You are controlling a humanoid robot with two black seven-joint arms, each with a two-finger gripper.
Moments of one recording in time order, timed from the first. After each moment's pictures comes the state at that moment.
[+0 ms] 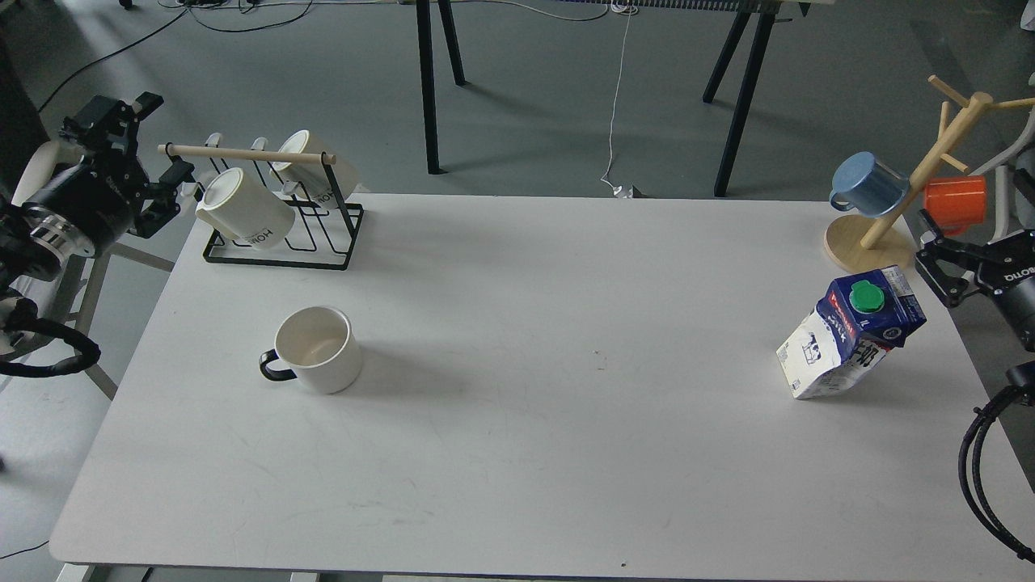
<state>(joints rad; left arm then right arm) -0.69 0.66 -0.58 -0.57 0.39 -0.49 -0.49 0.22 -0.74 1.06 1.12 0.58 0.49 0.00</state>
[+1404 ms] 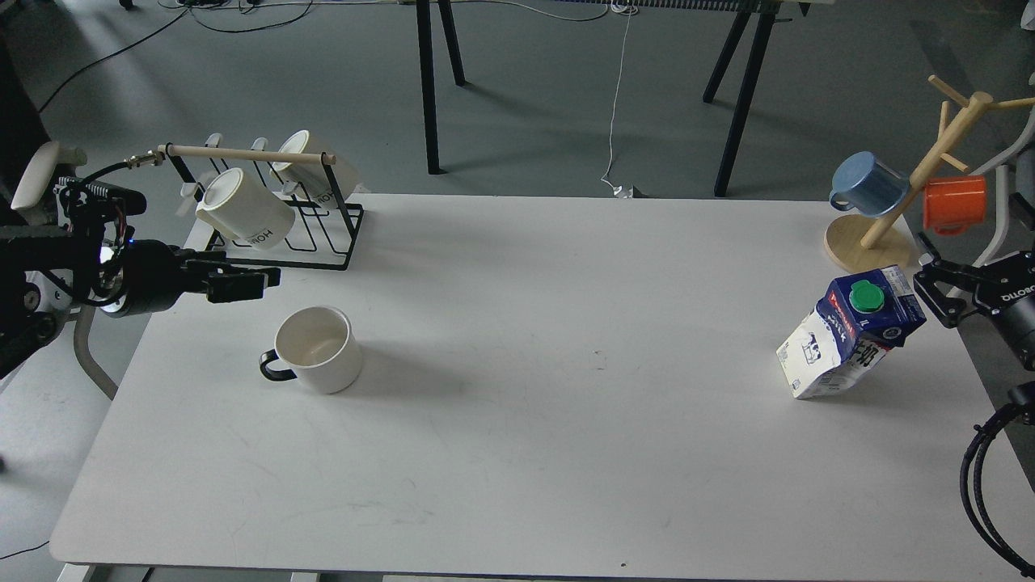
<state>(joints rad) -0.71 0.81 -0.49 -0.91 1.82 -0.32 -0.49 0.20 -0.74 1.05 1.10 0.58 0.49 0.00</state>
